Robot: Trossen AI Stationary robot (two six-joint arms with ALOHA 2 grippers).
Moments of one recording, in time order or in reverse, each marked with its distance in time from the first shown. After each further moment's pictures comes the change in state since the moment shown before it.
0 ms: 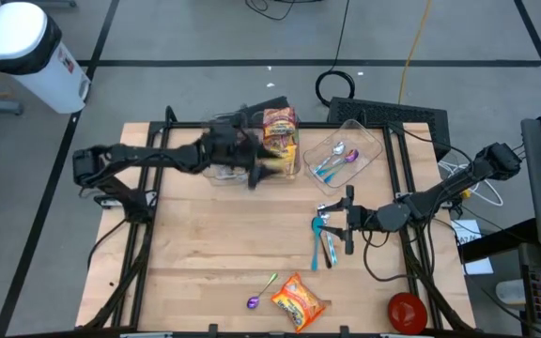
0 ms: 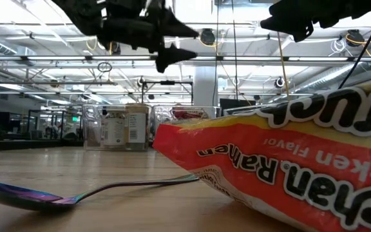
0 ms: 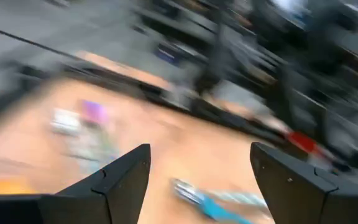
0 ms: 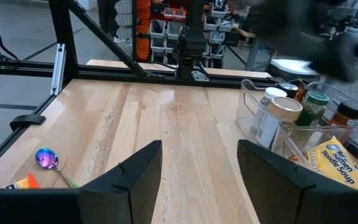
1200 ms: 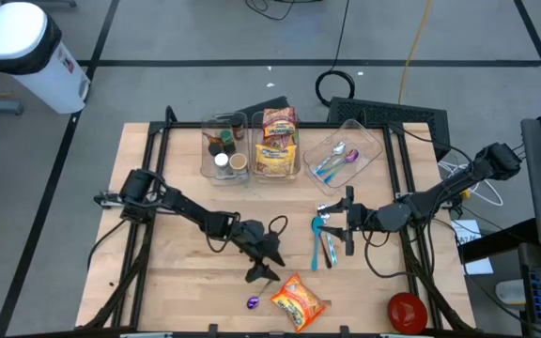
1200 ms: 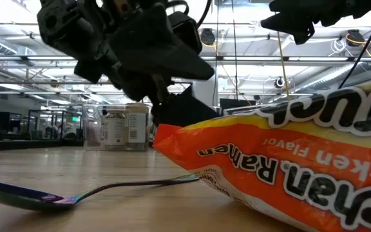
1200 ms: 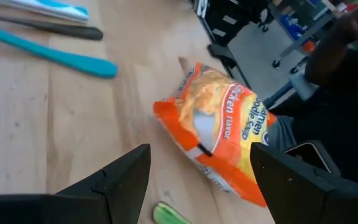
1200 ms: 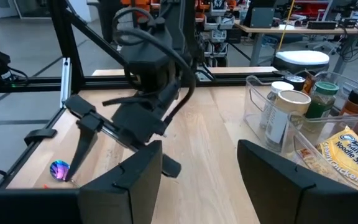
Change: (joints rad) left arm -0.566 0.457 0.001 0.216 0.023 -0.168; right arm 0.003 0.001 0.000 0.012 -0.008 0.090
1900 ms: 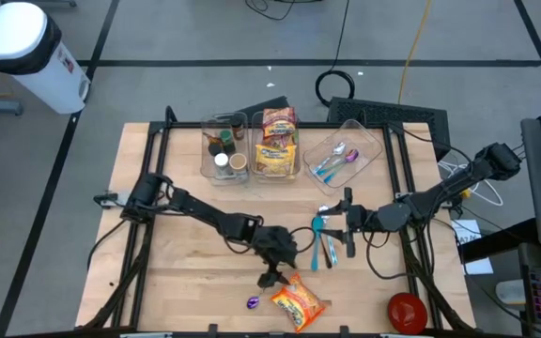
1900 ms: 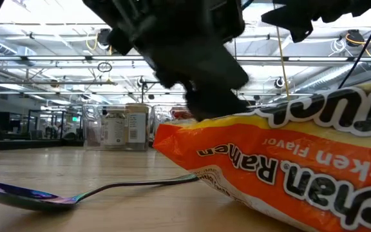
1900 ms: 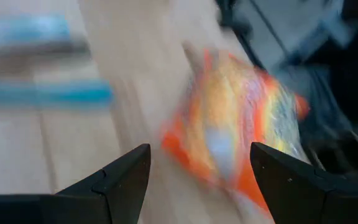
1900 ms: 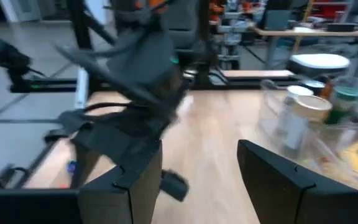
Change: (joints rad) left arm -0.008 0.084 0.351 -0.501 -0.001 0.259; right arm 0.000 0.007 -0.001 0.024 -0.053 -0.012
